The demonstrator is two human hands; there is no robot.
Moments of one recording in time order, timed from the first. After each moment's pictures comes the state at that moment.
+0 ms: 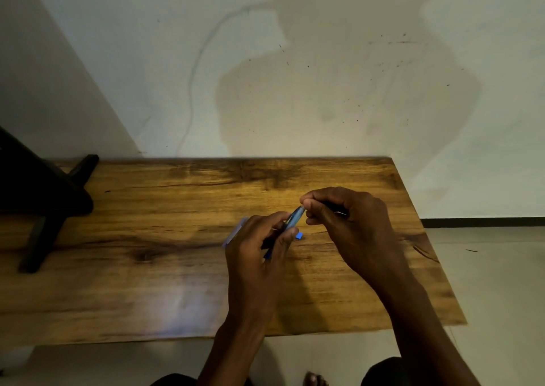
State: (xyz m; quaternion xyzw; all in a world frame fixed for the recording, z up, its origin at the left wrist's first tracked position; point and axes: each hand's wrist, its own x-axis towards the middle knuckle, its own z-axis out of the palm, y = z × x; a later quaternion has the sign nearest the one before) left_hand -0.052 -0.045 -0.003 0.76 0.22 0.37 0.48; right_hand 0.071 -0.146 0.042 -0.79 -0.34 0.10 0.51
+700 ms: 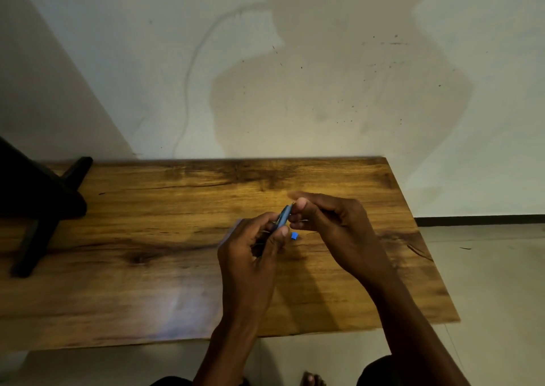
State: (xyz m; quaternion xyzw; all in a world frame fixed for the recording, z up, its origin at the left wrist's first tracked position) left_hand -0.052 -0.045 -0.002 0.73 0.26 0.36 0.53; right_hand 0.070 -0.143 0.027 -0.71 -0.31 0.20 0.60
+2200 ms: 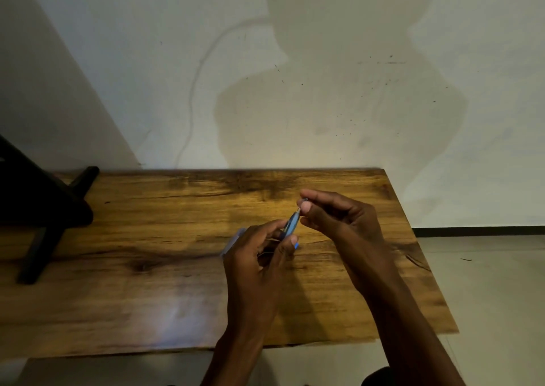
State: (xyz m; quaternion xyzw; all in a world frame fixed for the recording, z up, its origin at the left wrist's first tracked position) left_hand -0.051 -0.053 0.010 0.69 0.27 0.35 0.57; right_hand 0.070 -0.145 0.046 -0.64 -0.22 0.23 0.70
